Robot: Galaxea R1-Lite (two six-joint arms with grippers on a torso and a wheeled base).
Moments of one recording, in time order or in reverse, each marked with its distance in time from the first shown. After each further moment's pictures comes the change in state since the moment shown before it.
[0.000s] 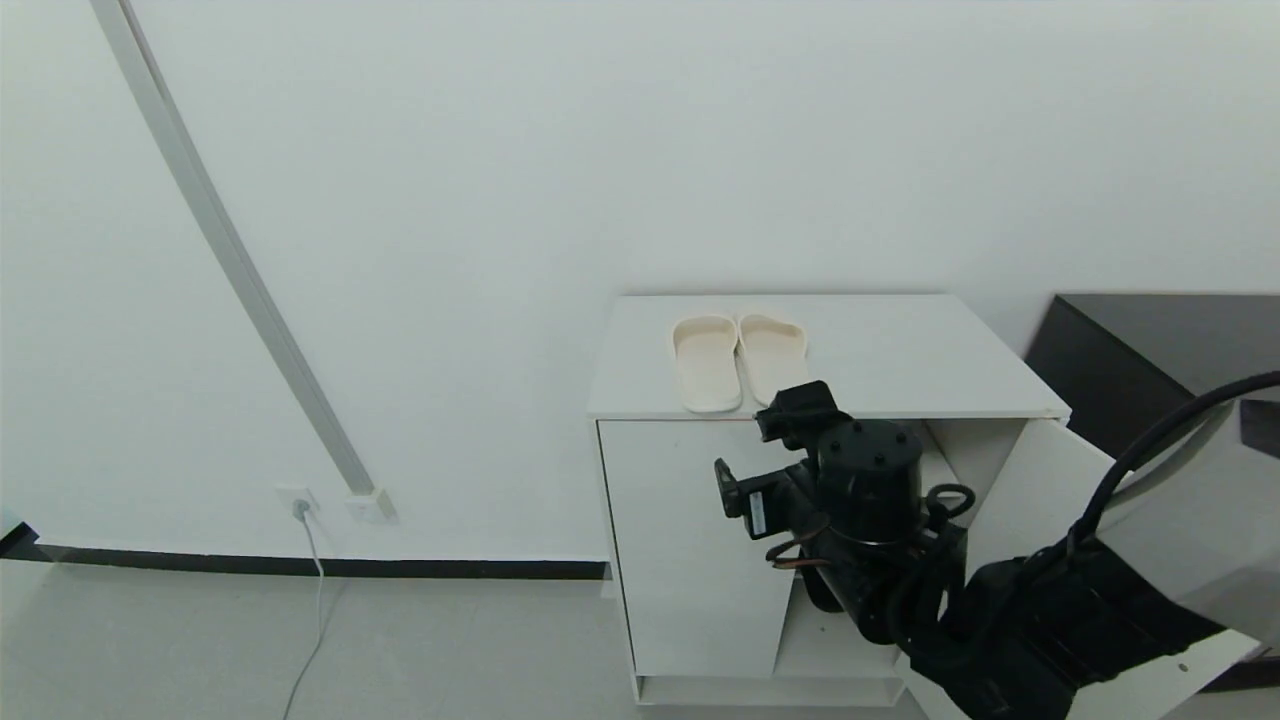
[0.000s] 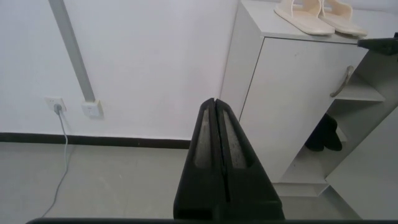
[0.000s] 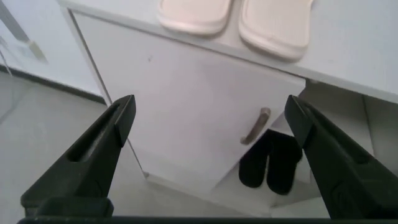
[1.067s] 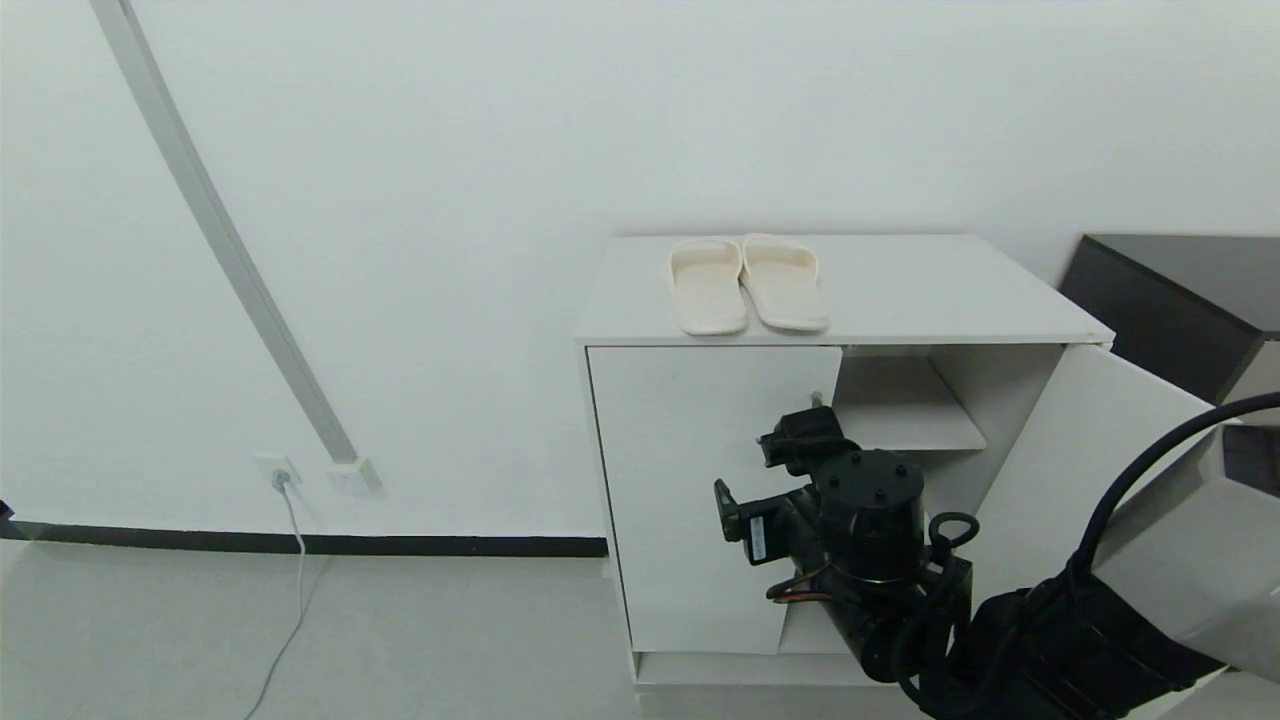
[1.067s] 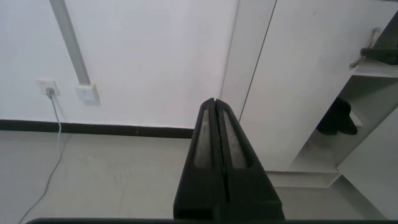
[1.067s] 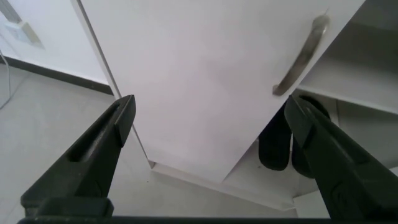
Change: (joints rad) left arm 0.000 0.000 0.000 0.000 0.002 -0.002; right arm 0.037 0.006 0.086 -0.084 -0.034 0.052
